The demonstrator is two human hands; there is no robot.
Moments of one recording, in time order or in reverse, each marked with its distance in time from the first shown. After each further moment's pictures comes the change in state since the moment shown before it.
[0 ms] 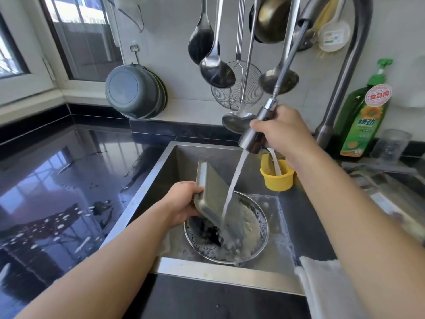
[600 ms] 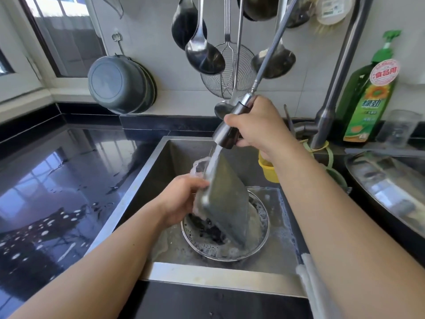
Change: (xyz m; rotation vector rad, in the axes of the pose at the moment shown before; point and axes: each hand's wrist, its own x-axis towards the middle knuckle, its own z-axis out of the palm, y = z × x) left_hand 0.003 0.000 0.008 0.037 -0.232 0.049; right_hand 0.008 0.009 0.031 0.096 -0.051 0.007
